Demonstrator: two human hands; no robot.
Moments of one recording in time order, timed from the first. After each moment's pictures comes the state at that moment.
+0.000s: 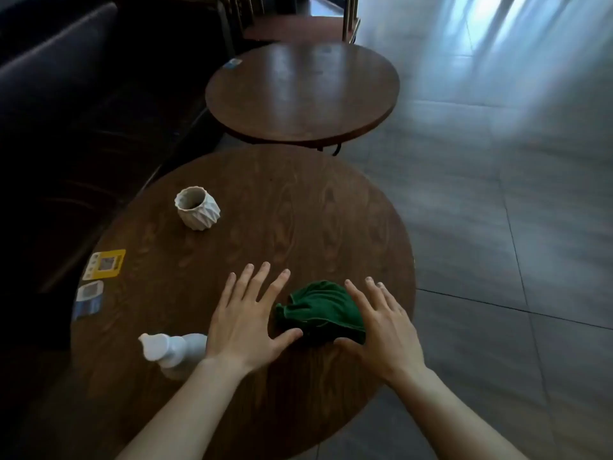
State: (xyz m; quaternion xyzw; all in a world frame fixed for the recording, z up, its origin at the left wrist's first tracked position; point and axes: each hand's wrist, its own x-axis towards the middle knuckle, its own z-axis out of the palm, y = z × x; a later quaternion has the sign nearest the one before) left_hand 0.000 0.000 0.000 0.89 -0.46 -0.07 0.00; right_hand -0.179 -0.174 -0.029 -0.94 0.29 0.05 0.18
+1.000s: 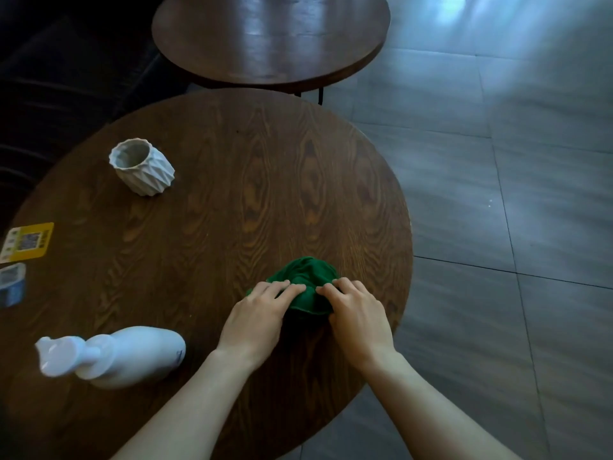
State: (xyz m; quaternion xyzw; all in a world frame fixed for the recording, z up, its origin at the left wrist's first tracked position) left_hand -0.019 -0.035 -0.102 0.84 -0.51 -0.15 0.10; right_hand -0.158 -0.168 -0.105 -0.94 0.28 0.02 0.19
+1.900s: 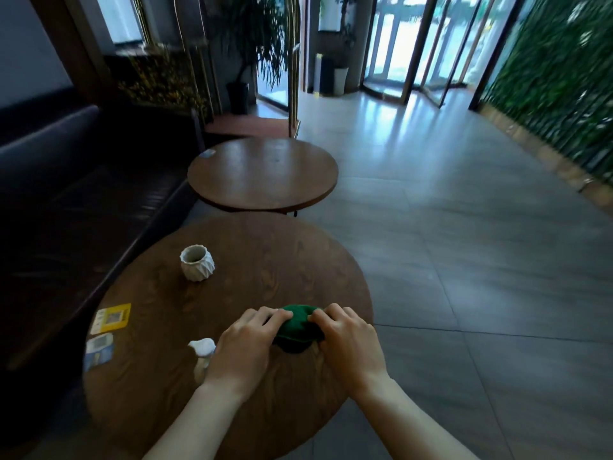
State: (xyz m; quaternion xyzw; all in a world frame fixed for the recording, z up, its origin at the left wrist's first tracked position) left_hand -0.053 0.102 0.150 0.81 -0.56 -0.01 0.18; right_hand -0.200 -0.019 0.146 -0.94 0.30 -0.12 0.05
